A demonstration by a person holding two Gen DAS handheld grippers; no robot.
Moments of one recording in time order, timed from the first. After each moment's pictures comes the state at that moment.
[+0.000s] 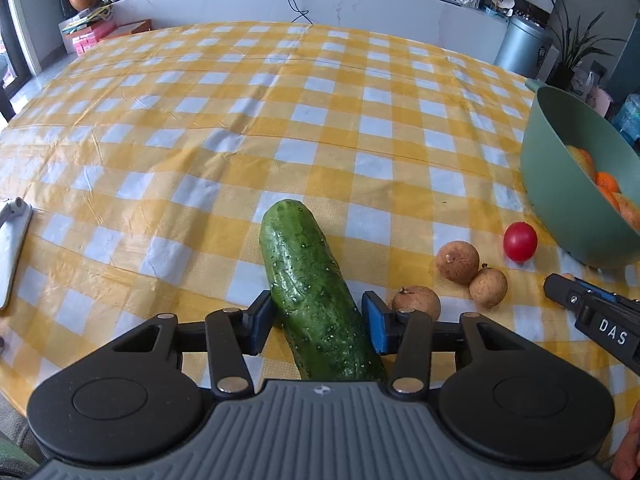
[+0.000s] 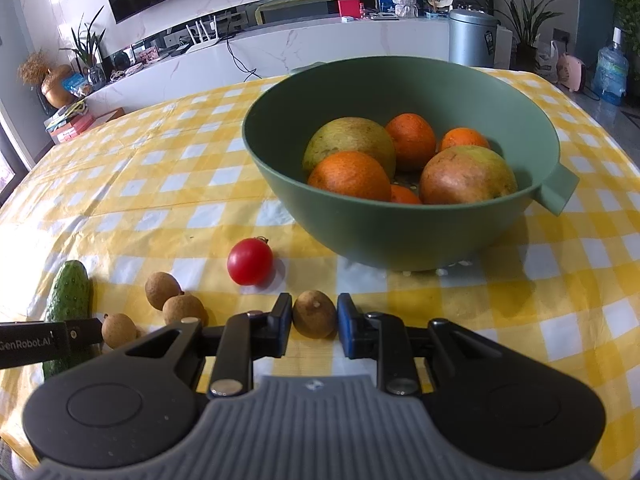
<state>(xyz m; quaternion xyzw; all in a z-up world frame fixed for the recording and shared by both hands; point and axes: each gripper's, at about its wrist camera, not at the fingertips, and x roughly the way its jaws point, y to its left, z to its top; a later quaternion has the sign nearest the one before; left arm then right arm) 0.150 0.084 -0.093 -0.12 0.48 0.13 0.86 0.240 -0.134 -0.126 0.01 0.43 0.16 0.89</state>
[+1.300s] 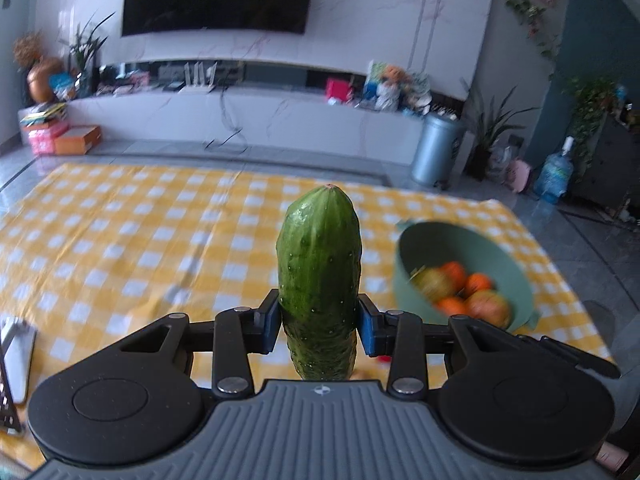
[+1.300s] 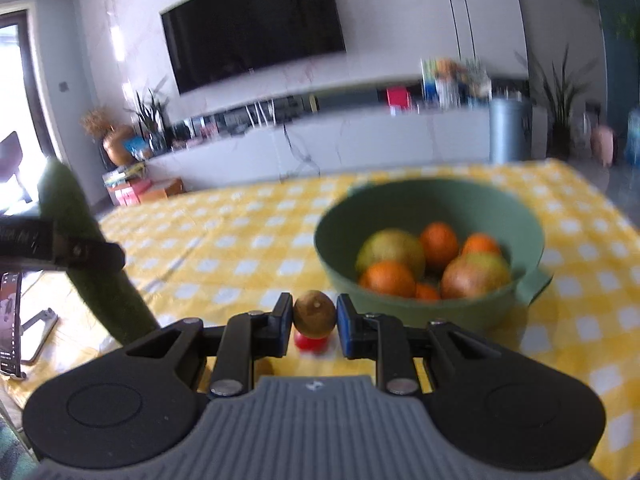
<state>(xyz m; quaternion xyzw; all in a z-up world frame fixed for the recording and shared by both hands) 0.126 0.052 0.027 -0.10 0.32 0.04 0.94 0.192 -0.160 -0.065 0.04 0.26 0.23 0.94</state>
